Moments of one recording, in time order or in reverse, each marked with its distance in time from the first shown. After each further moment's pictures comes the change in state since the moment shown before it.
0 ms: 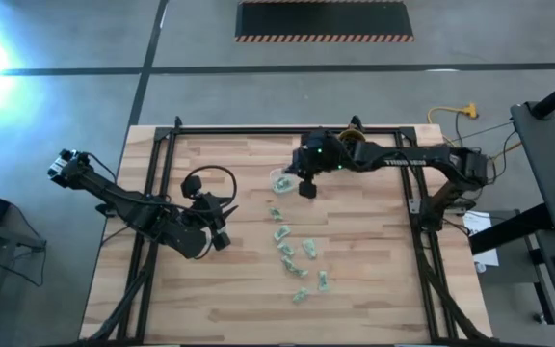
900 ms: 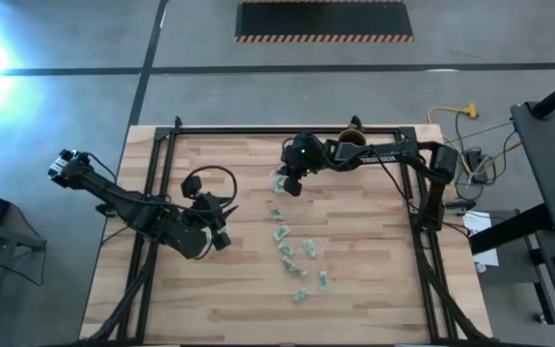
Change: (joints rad) left arm 0.000 0.000 -0.001 0.001 -0.002 0.000; right arm -0.054 0.234 0.046 0.114 -0.024 0.205
